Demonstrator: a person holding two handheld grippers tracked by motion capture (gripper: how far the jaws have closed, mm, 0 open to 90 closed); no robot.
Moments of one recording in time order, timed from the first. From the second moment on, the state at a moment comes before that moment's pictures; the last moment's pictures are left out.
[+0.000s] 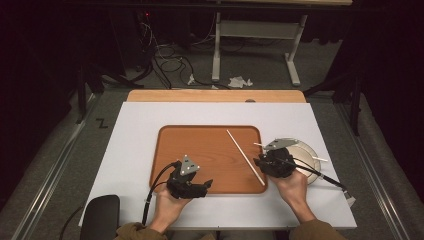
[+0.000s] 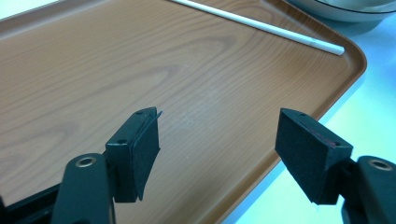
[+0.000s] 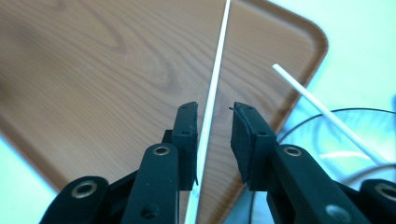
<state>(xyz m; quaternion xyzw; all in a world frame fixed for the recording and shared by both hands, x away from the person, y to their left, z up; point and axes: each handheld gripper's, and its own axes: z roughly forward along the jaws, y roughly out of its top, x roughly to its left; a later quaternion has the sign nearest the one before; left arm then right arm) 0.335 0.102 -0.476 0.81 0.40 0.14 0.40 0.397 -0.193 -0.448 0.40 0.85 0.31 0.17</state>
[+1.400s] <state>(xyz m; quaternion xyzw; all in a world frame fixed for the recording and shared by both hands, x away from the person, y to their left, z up) 0.336 0.102 -0.473 0.81 0.41 0.14 0.40 0.407 -0.352 -0.417 0.49 0.79 0.30 0.21</state>
